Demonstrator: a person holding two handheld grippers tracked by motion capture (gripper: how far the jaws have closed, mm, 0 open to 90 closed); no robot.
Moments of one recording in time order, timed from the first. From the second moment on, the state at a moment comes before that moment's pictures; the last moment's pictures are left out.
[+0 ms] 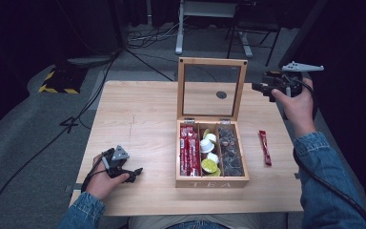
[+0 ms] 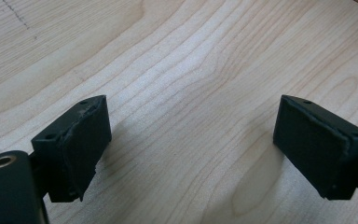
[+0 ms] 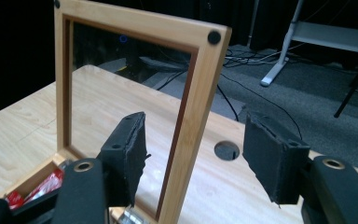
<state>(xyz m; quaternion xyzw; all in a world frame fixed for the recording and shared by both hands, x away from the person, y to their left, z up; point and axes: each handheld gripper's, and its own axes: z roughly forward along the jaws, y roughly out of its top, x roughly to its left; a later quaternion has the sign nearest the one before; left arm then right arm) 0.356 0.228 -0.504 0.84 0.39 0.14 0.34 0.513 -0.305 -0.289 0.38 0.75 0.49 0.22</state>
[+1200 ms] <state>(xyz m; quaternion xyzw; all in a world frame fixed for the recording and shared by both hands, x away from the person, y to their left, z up) 0.357 0.230 -0.504 0.84 0.39 0.14 0.34 0.588 -0.266 -0.310 0.38 0.76 0.49 0.20</state>
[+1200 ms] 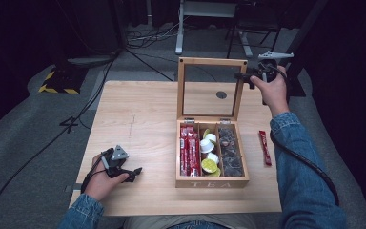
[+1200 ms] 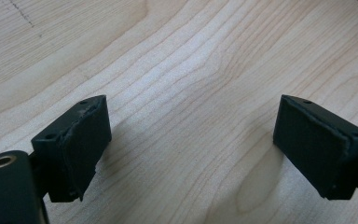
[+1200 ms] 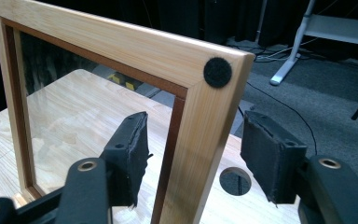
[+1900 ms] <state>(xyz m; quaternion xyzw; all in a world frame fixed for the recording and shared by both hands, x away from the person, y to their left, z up) 0.358 0.231 -0.504 0.85 0.39 0.14 0.34 0.563 -0.265 -0.288 0.35 0.76 0.50 0.21</state>
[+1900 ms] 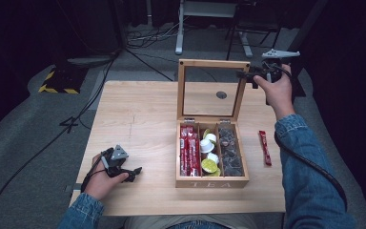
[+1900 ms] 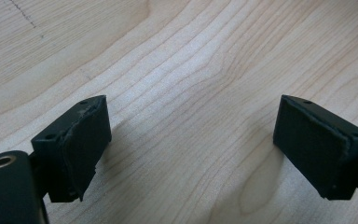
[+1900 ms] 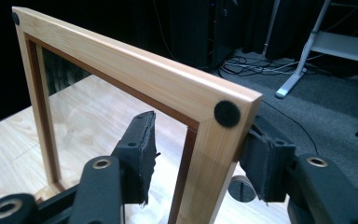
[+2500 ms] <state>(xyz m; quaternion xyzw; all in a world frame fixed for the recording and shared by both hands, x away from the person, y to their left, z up) 0.360 0.231 -0.504 0.84 0.39 0.15 0.34 0.497 -0.273 -0.270 0.30 0.79 0.48 0.23</state>
